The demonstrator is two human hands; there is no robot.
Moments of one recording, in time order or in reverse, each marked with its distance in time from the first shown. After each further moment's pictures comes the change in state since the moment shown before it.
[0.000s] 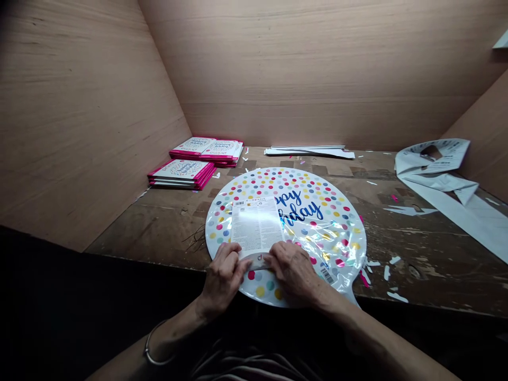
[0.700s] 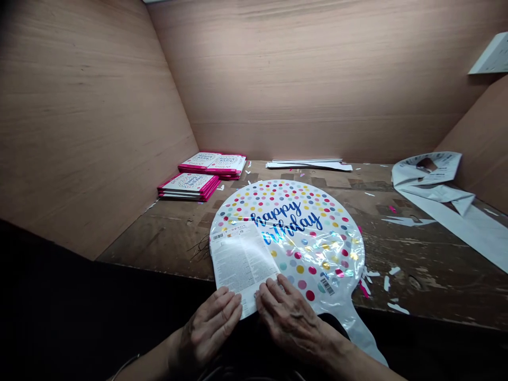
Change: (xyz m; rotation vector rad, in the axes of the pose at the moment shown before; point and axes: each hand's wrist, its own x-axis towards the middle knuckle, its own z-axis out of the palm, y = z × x) left_hand -0.040 -0.001 -0.048 0.082 -0.039 0.668; right_hand -0.051 -0.020 0.020 -0.317 0.165 -0.569
